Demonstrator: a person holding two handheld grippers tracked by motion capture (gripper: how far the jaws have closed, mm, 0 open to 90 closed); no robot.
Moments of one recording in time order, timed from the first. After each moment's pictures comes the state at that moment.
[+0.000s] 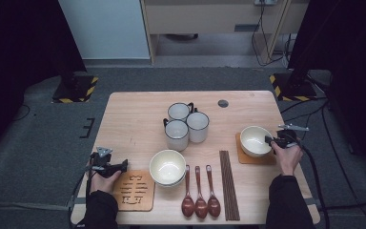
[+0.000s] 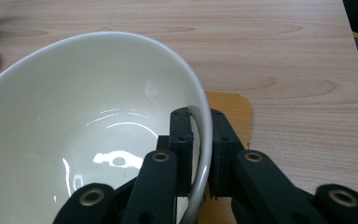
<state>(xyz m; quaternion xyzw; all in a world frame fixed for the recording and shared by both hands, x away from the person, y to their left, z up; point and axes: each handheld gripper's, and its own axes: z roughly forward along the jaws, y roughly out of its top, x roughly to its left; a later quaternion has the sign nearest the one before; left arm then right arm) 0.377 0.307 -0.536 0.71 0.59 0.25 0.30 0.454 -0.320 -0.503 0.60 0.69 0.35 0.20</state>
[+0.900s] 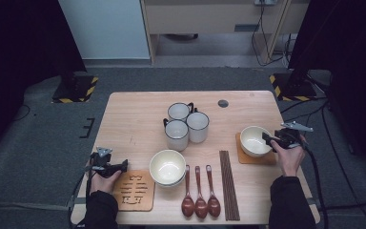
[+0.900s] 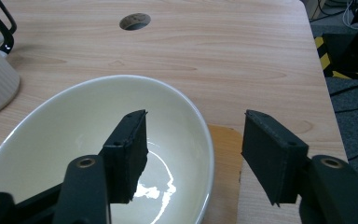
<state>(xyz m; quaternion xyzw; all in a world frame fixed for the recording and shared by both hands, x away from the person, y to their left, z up) 0.377 0.307 -0.536 0.71 0.59 0.25 0.29 0.445 -0.317 -0.483 0.57 0.68 0.38 0.25</state>
